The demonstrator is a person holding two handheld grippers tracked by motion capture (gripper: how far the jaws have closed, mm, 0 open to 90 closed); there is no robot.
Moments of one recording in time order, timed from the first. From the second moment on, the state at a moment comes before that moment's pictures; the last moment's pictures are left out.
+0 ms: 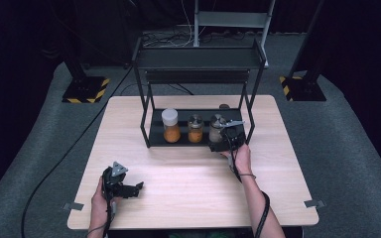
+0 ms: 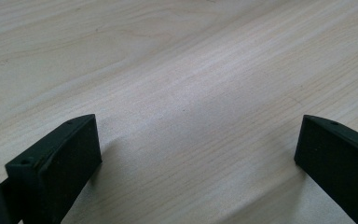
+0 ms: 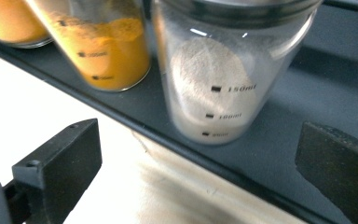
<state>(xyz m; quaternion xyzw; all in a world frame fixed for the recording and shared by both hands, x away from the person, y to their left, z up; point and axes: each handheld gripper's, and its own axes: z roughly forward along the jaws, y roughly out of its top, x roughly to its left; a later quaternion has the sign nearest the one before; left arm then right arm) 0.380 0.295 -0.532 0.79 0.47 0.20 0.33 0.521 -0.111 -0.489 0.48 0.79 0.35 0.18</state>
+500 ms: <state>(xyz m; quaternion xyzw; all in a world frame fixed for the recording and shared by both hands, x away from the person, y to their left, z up) 0.380 0.295 -0.532 0.79 0.47 0.20 0.33 0.488 -0.120 -0.482 0.45 0.79 0.36 0.19</state>
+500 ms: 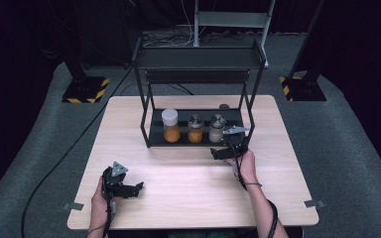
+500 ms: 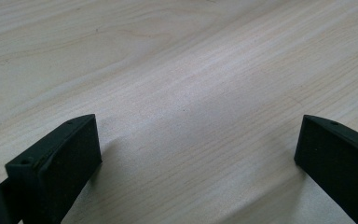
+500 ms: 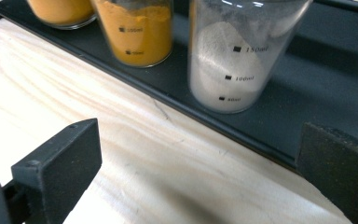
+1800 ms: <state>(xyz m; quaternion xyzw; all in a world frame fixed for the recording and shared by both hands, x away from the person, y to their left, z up) 0.380 0.295 -0.532 0.79 0.47 0.20 0.33 0.371 -0.168 -0.512 0.44 0.79 0.38 0.19</state>
